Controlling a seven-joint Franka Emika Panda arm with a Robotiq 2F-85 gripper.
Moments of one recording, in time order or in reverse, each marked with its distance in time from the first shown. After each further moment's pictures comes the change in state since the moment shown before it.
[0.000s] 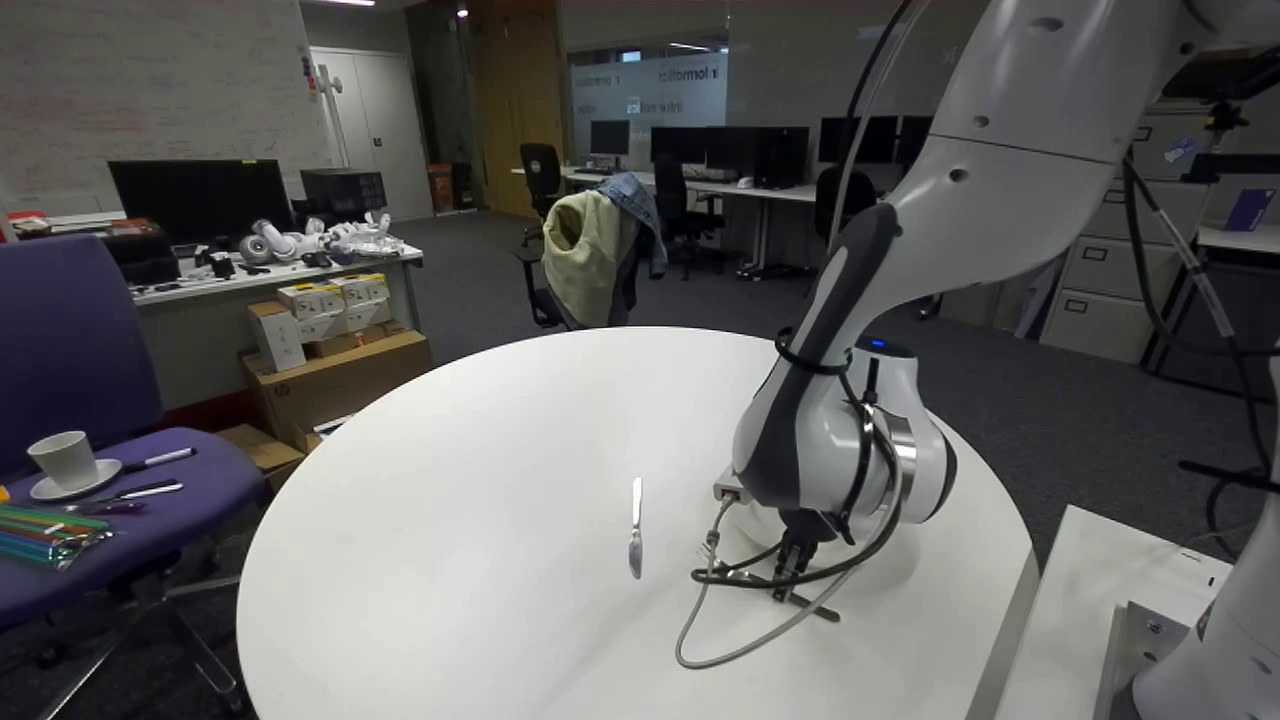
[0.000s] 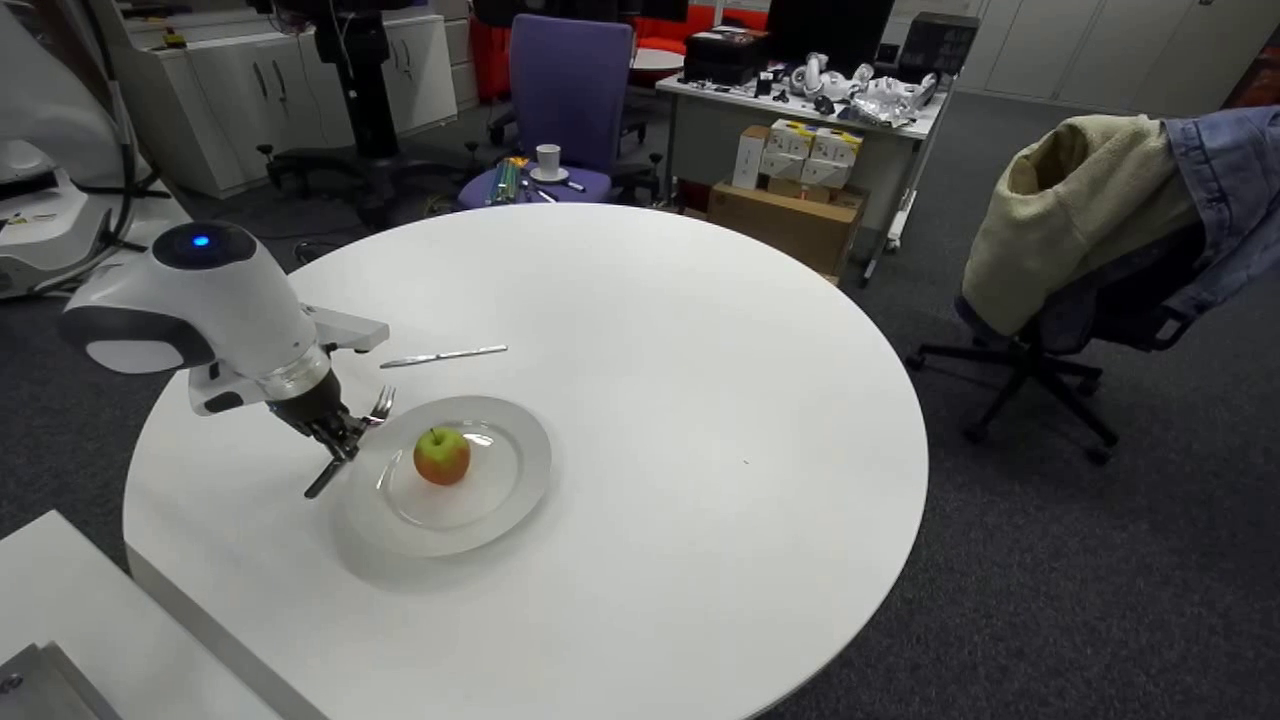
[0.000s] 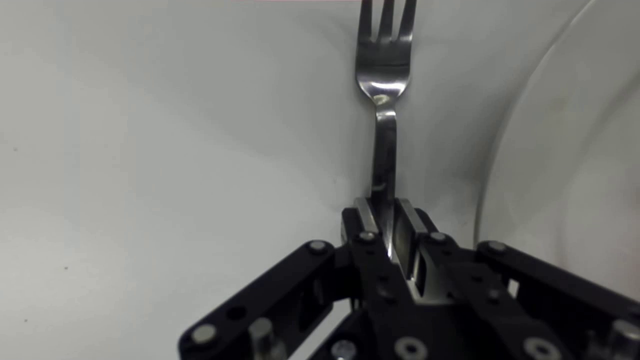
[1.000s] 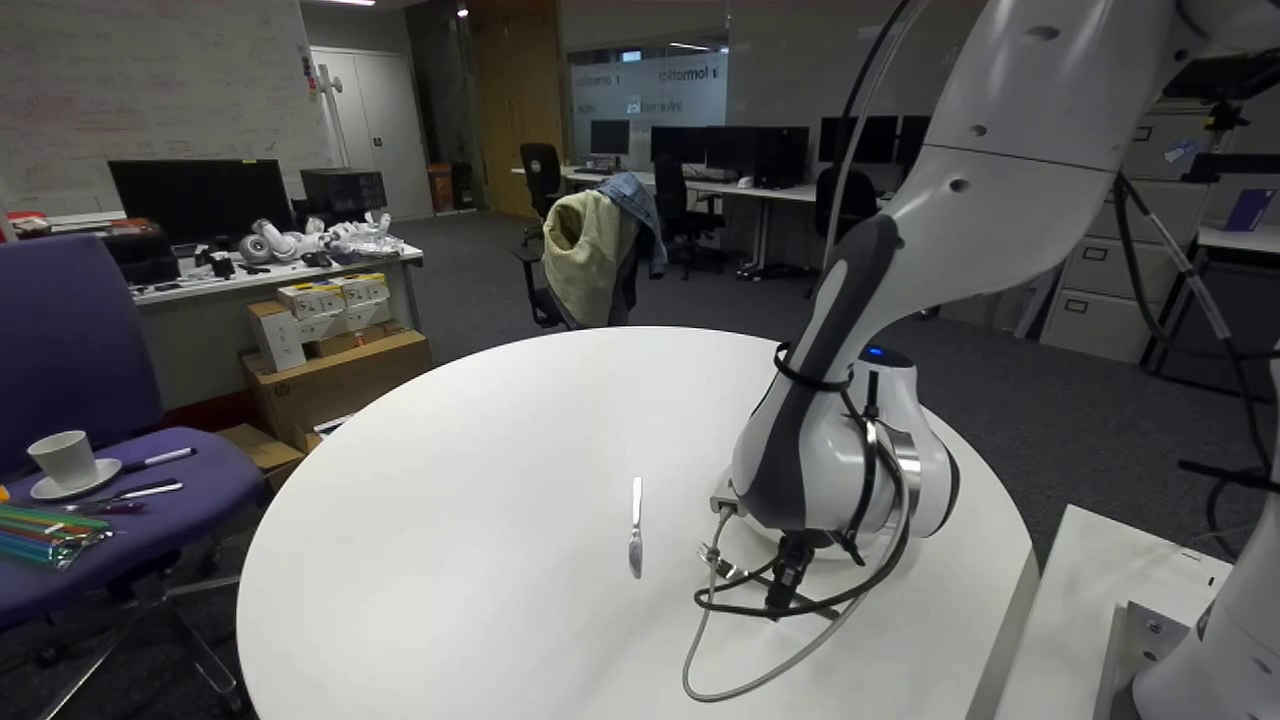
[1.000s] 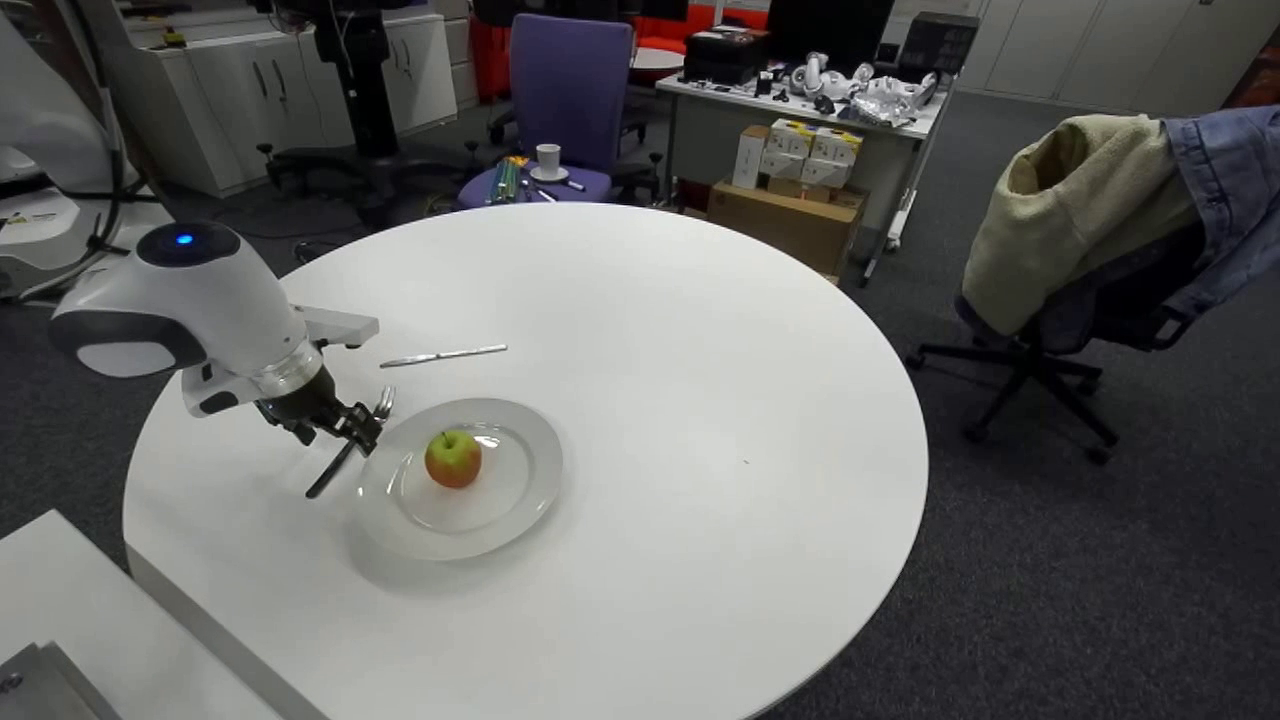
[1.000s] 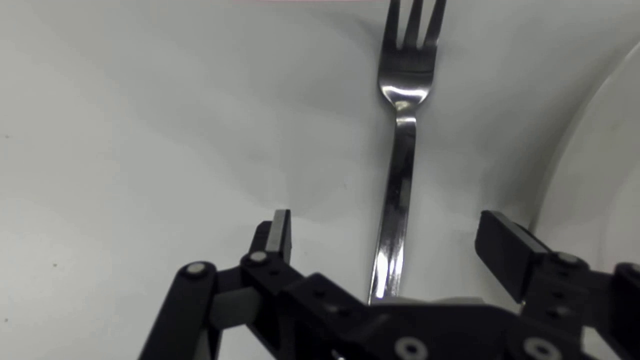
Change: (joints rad) arm -0.002 0.019 0.040 0.002 -0.031 0.064 -0.001
